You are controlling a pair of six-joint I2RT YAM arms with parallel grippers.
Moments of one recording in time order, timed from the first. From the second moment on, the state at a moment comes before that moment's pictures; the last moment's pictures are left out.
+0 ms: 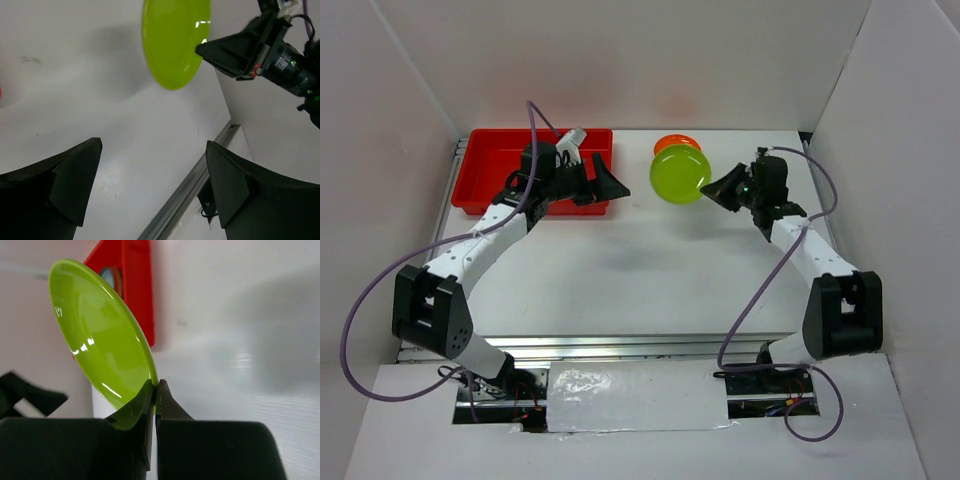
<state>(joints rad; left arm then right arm) -0.32 1.50 1.23 -0.15 0.54 -0.59 0.08 1.44 0.99 -0.03 -0.32 0.84</state>
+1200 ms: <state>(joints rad) -0.28 1.66 1.23 -0.06 0.70 -0.63 0.23 1.35 0.90 0.06 -0.40 0.88</state>
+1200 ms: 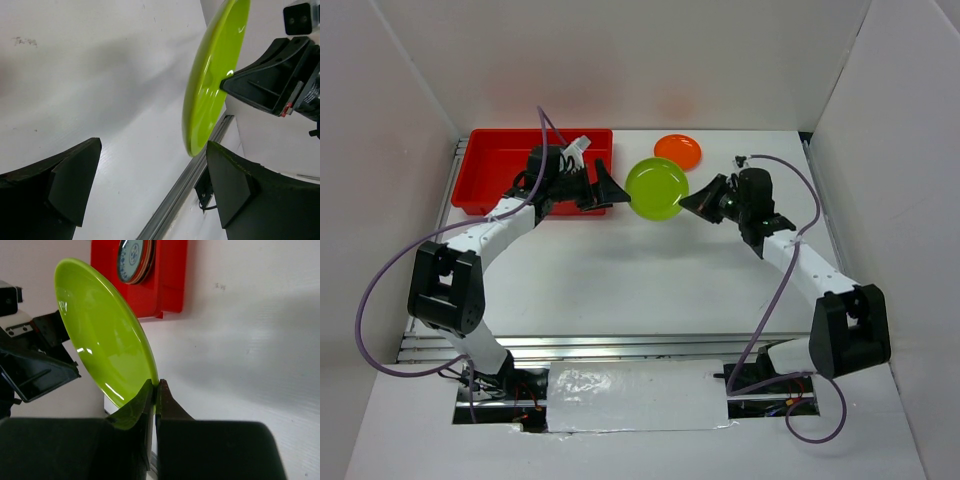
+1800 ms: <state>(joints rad) -0.26 1.66 1.23 -0.05 0.64 -0.64 0.29 1.41 0.92 0.09 -0.52 0.90</state>
